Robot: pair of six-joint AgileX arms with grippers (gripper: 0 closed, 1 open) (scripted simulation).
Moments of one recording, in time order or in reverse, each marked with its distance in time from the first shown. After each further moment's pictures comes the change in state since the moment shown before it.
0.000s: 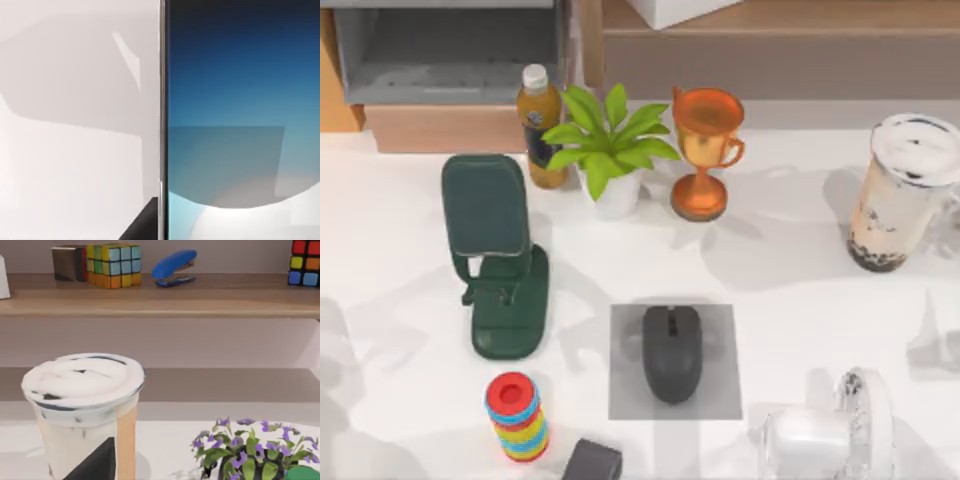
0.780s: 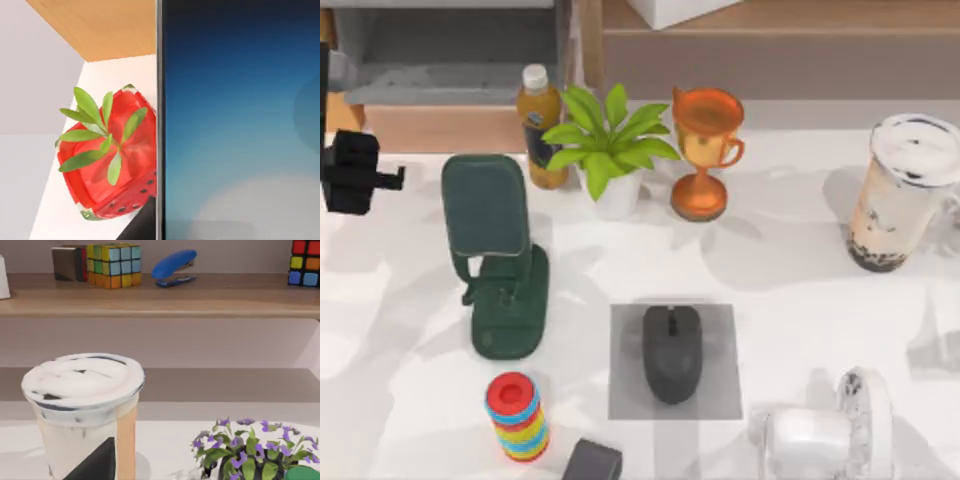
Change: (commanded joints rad) left arm -0.834 -0.447 -0.136 0.498 -0.581 -0.907; right arm 0.000 0.000 0.000 0.000 0.000 0.000
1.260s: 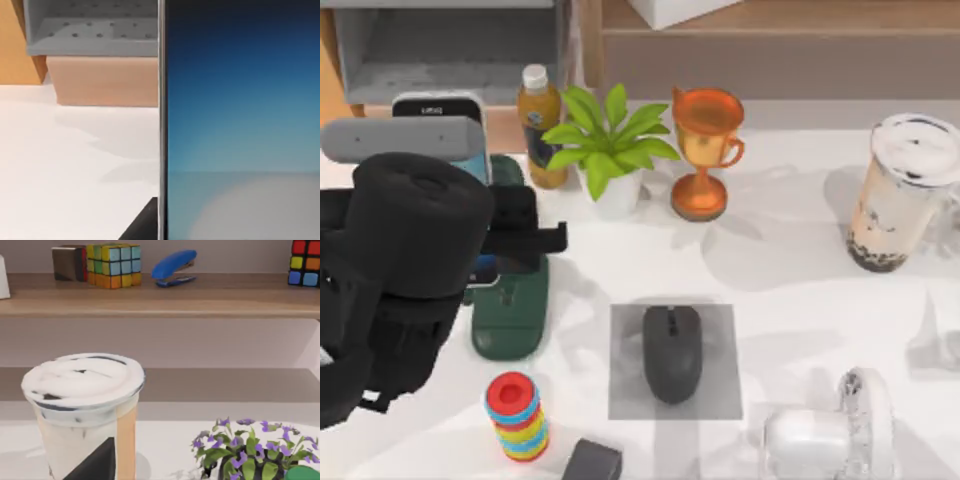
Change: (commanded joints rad) left arm -0.535 -0.196 -0.162 0.093 -0.128 -0.467; right arm 0.000 0.000 0.000 0.000 0.000 0.000
